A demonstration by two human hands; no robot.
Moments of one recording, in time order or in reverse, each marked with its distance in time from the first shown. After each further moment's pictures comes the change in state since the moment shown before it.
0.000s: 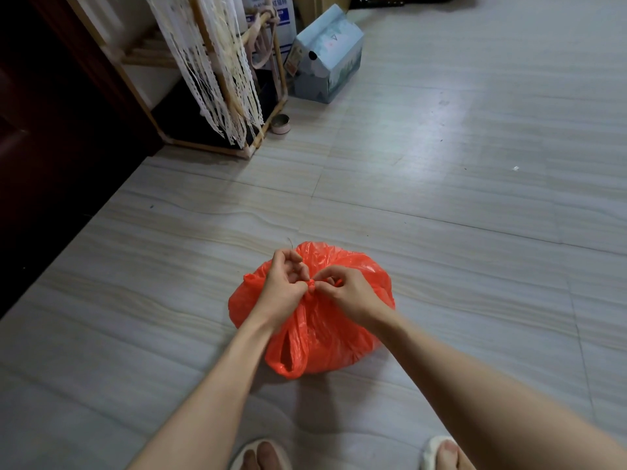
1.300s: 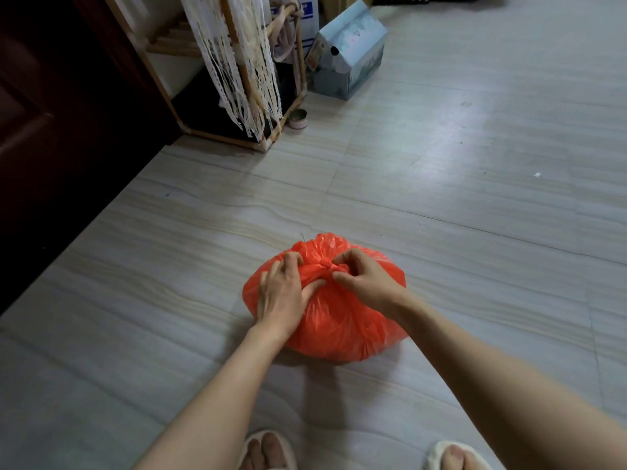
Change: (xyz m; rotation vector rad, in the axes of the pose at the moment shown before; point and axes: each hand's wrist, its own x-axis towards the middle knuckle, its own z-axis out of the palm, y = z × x) left_hand -0.010 -0.013 -0.017 1.033 0.210 0.220; right_hand 0.010 -0.006 -0.010 -0.035 -0.047 0.055
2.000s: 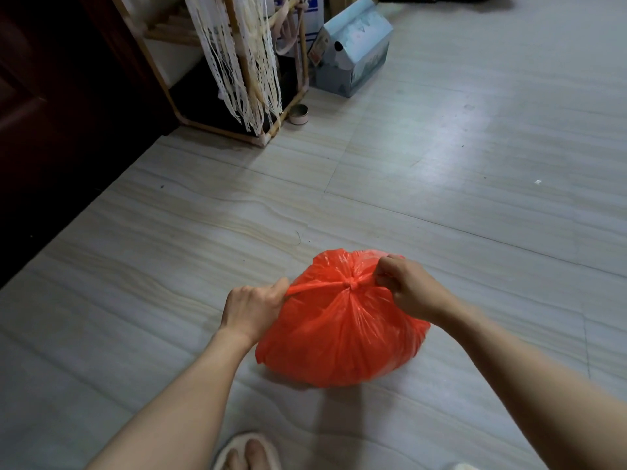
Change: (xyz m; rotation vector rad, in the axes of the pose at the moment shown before) left_hand -0.006 -0.037 -0.002 0.531 0.011 0.305; right_hand -0.014 0.021 -0.064 -0.556 -0.037 -0.234
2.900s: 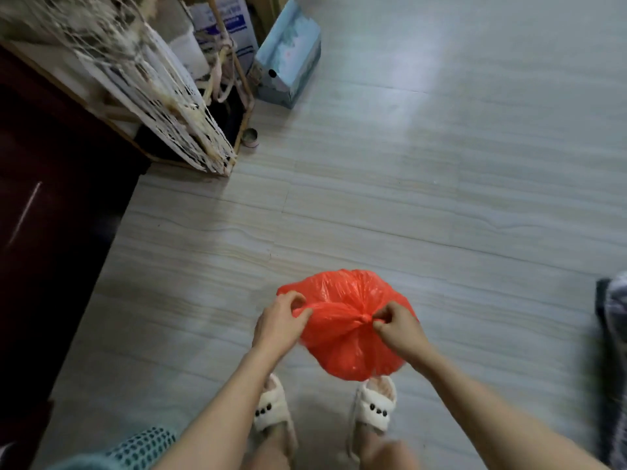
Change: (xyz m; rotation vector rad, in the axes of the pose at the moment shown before) left_hand 0.108 0.099 -0.312 -0.755 -0.630 -0.487; right_hand -0.101 -0.117 -0.240 0.440 -0.034 0.848
